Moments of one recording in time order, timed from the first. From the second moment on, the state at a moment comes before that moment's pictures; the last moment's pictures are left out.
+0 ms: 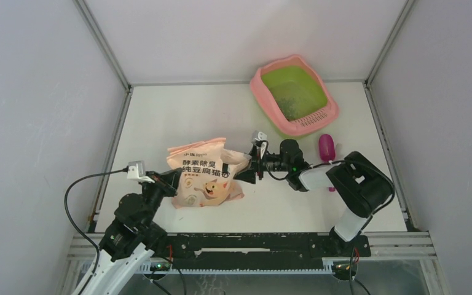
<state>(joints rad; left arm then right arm) -0.60 0.01 0.35 -0.38 -0.31 -0.58 0.64 1.66 0.59 0.94 -0.86 0.27</state>
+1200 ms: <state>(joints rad) -0.60 0.14 0.01 0.38 -0.12 -0.56 0.43 1.27 0.60 0.58 -1.10 0.49</state>
